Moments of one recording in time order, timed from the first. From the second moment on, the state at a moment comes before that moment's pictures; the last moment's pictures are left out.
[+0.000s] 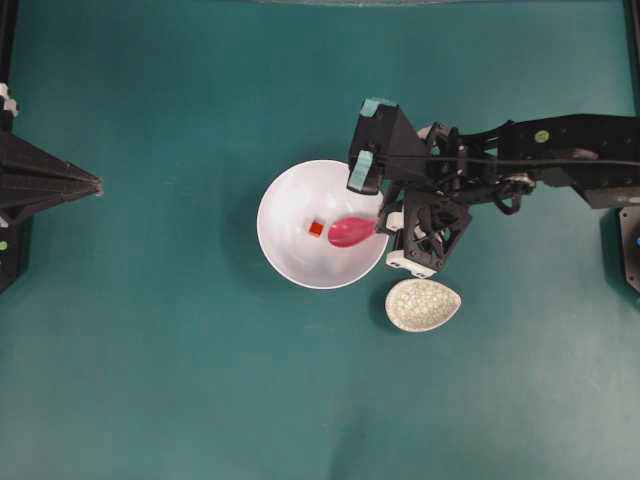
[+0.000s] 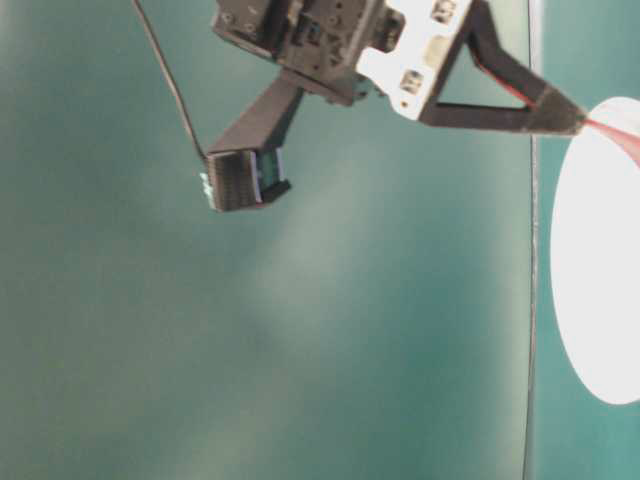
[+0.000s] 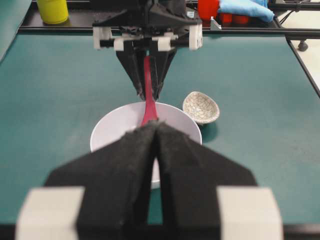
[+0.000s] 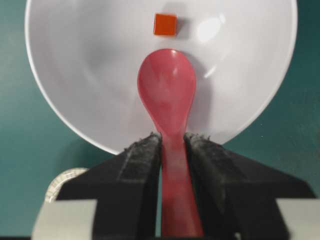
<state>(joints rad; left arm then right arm) 0.00 -1.09 1.14 0.01 0.06 0.00 -0.08 -0.03 0.55 0.11 0.56 0.17</state>
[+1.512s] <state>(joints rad) 0.00 -1.09 1.14 0.01 0.06 0.00 -0.12 0.06 0.44 0.11 0.41 0.18</state>
